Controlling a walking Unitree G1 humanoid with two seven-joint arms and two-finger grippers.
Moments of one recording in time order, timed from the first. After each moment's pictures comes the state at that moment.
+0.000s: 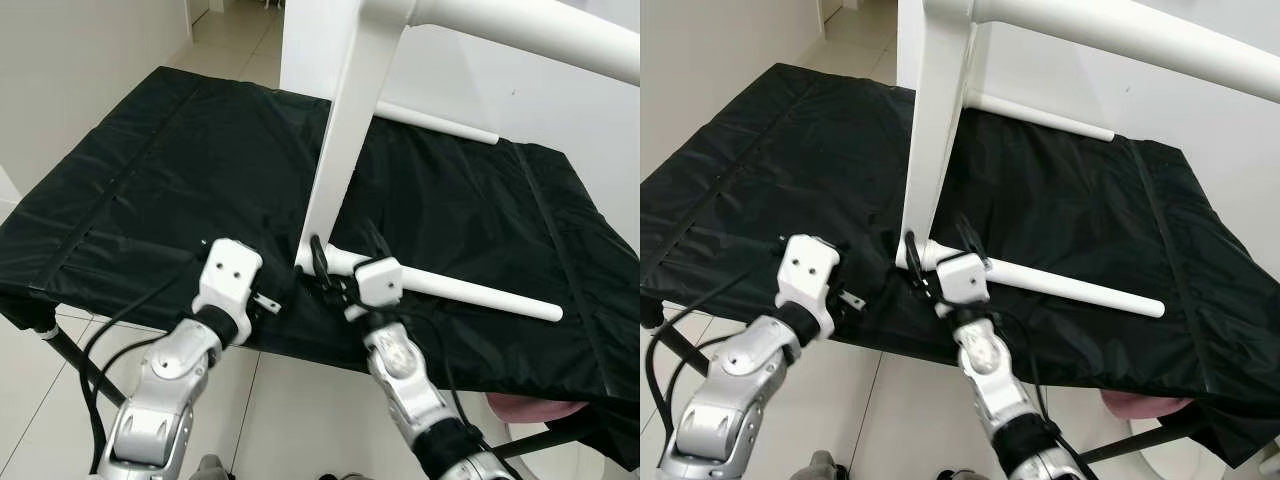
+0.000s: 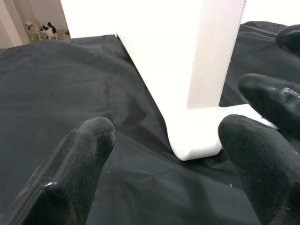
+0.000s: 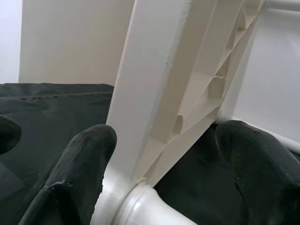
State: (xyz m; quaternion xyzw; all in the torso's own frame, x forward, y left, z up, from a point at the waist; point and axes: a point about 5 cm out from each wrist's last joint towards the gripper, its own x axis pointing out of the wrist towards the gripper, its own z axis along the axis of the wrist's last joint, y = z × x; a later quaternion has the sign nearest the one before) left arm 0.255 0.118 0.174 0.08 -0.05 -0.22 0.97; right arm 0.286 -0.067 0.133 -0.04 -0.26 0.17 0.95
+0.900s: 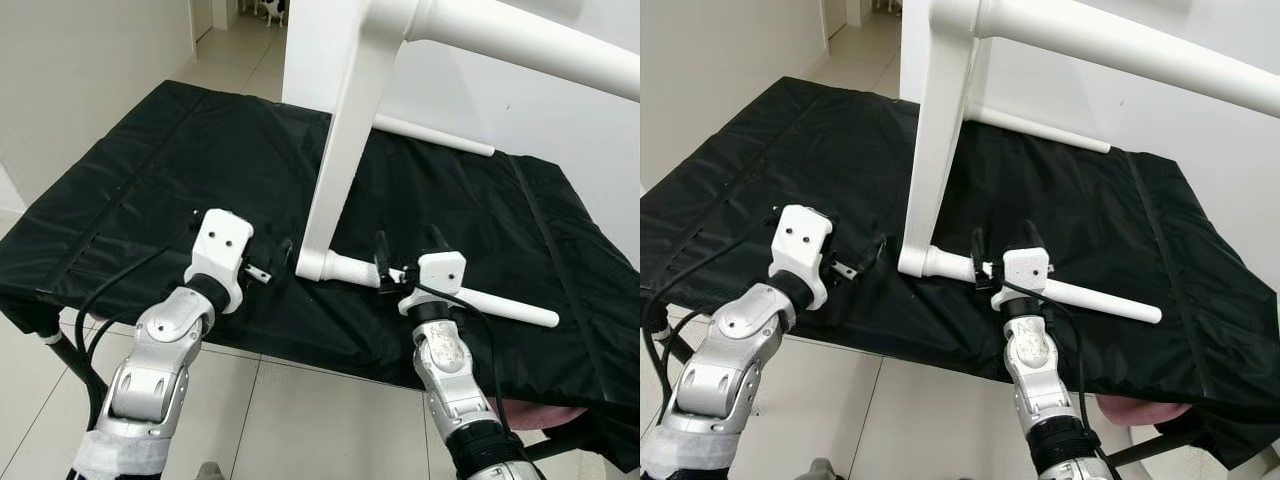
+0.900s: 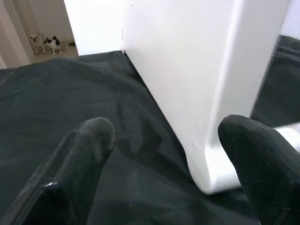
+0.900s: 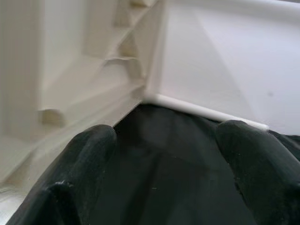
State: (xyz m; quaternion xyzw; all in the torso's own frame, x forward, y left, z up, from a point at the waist) left arm 0.289 0.120 0.187 0.09 -0.05 -0.22 0.97; right arm 0.310 -0.139 0.137 -0.02 -0.20 0.00 0.98
